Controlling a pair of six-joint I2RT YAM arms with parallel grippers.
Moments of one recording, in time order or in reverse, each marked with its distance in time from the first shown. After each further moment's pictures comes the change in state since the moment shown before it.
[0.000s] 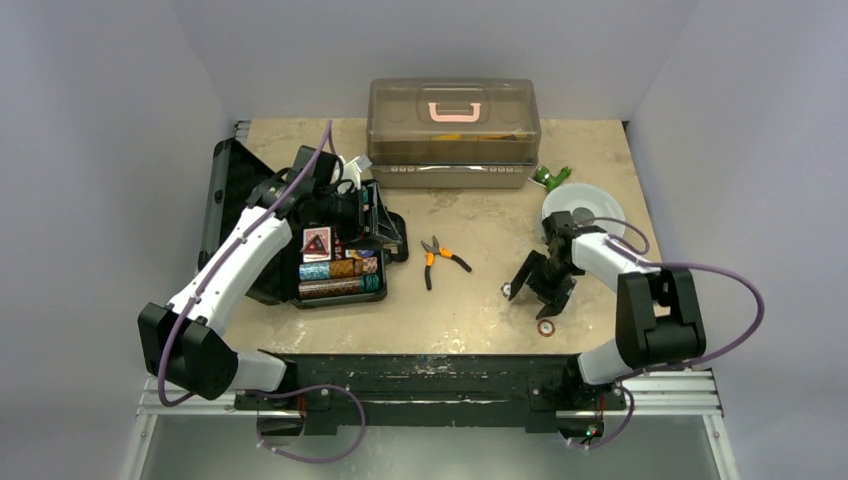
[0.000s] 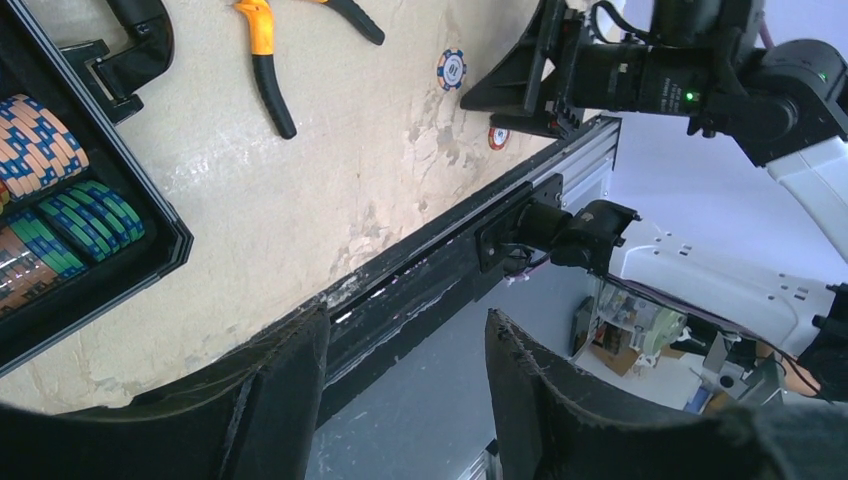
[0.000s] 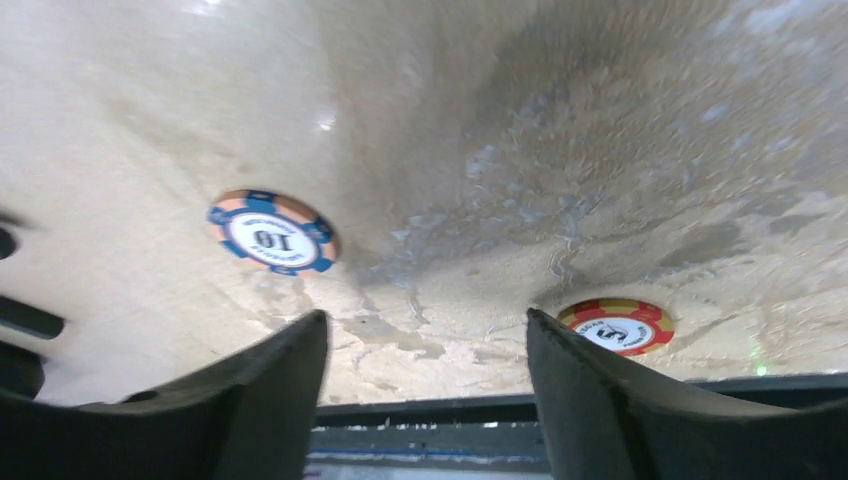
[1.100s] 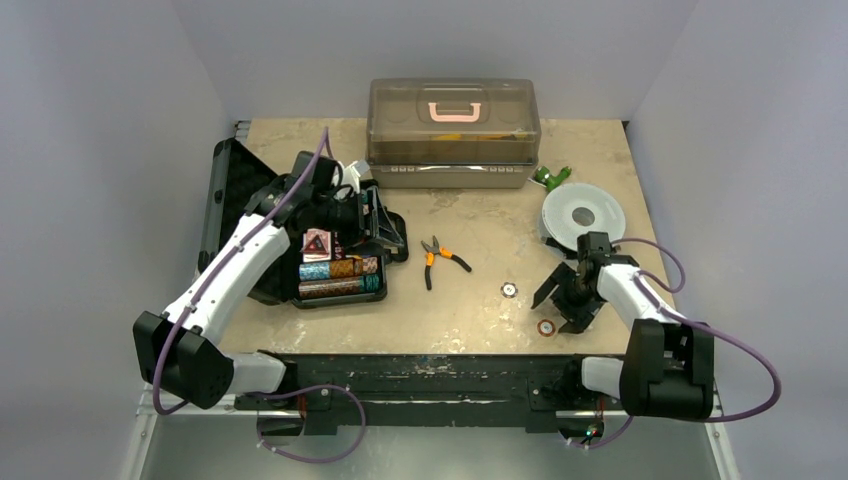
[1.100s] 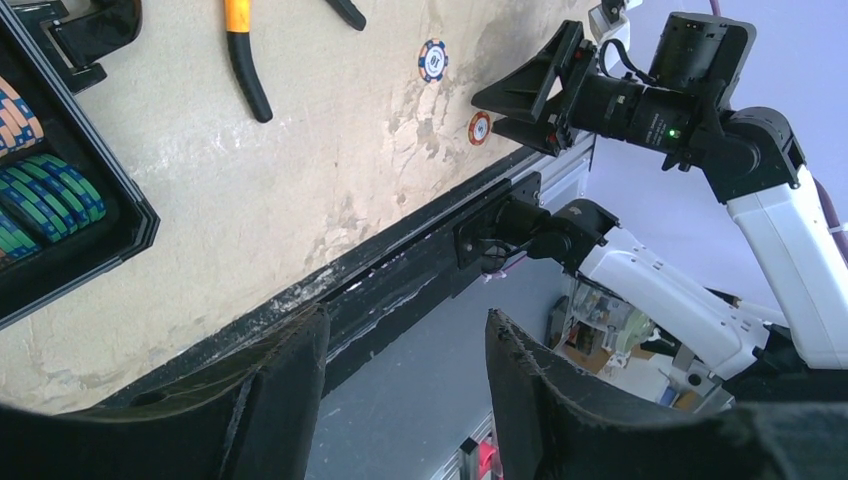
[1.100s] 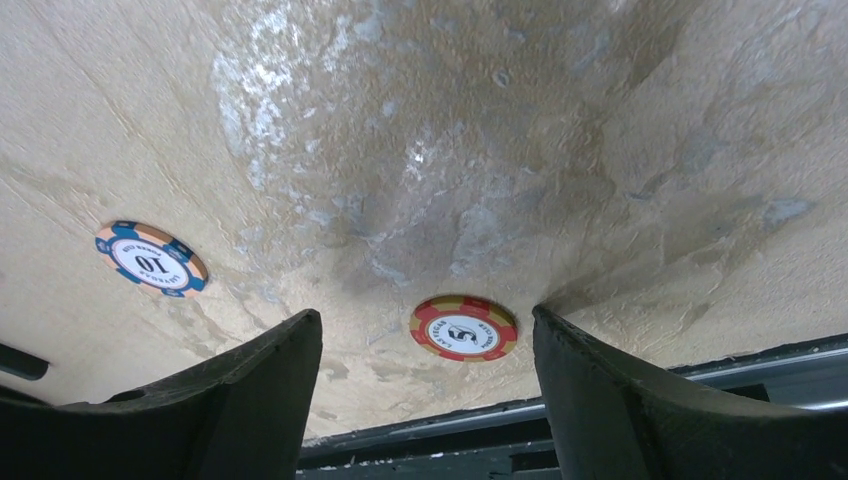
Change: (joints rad) left arm -0.015 -0.043 -0.040 0.025 0.009 -0.079; right arm -0.211 -0.279 -0.191 0.039 0.064 -0.065
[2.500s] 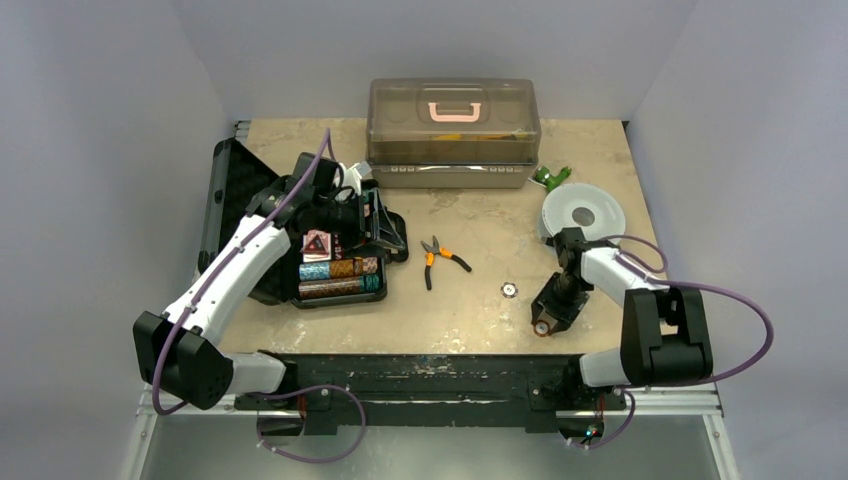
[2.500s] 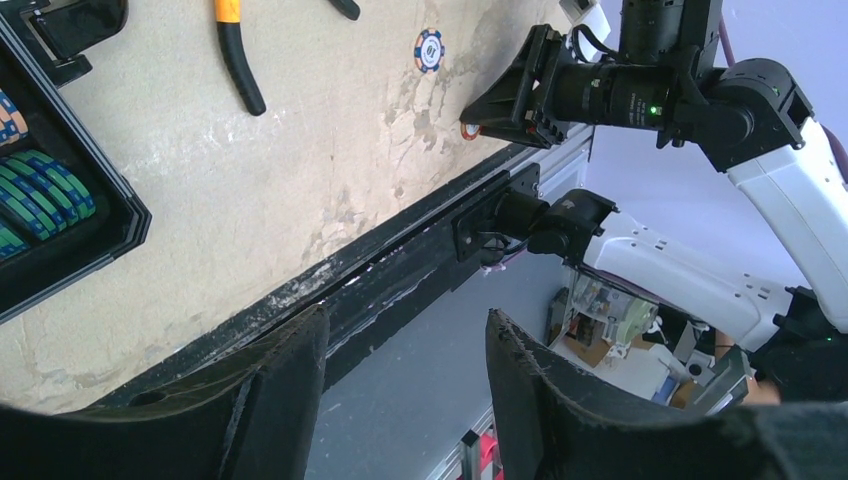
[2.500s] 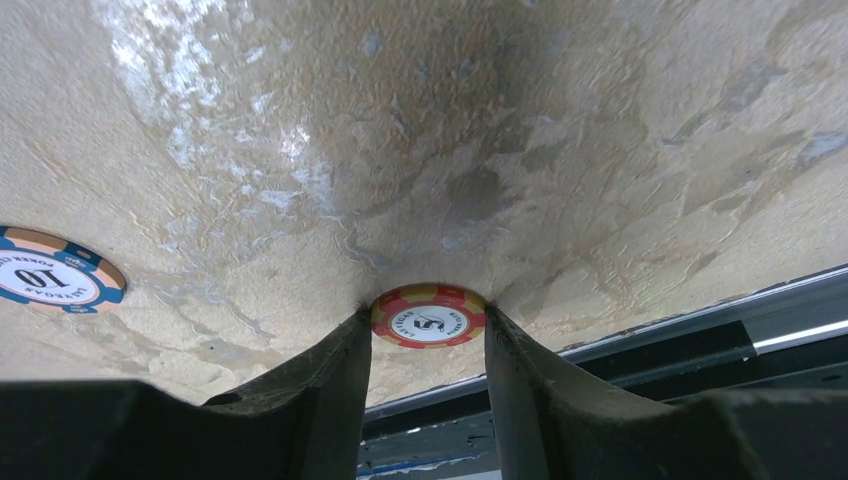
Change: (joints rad) left arm -0.007 -0.003 -0.012 0.005 0.014 0.005; right arm 0.154 0.164 0.072 -0.097 0.093 0.079
